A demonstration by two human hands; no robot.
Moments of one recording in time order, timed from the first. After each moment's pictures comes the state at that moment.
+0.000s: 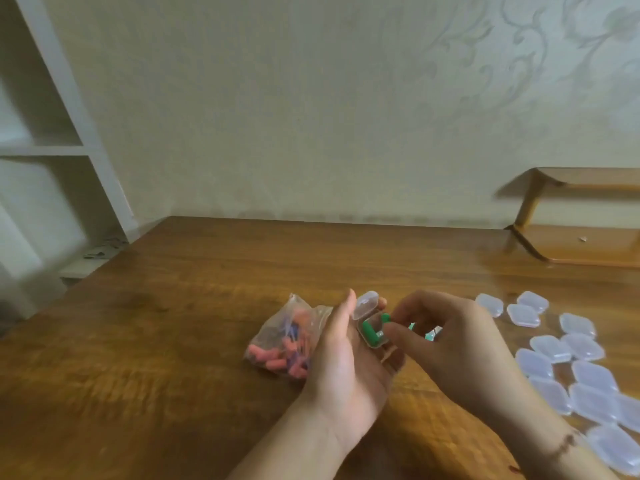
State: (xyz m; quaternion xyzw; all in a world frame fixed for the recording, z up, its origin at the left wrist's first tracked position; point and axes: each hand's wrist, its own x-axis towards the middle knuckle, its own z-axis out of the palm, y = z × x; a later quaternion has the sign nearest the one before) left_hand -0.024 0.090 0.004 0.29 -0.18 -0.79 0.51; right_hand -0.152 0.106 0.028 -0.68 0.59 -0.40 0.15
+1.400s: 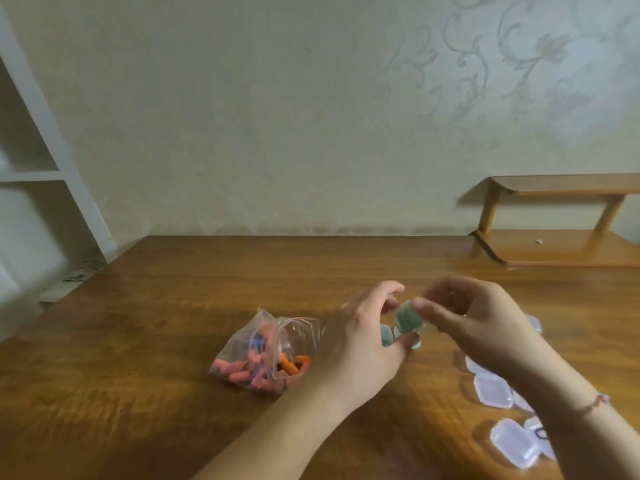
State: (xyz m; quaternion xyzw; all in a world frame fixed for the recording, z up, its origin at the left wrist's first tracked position) left_hand -0.066 0.077 0.011 0.41 -0.81 -0.13 0.39; right_hand -0.238 0.098 0.041 -0.63 0.62 -0.42 0.22
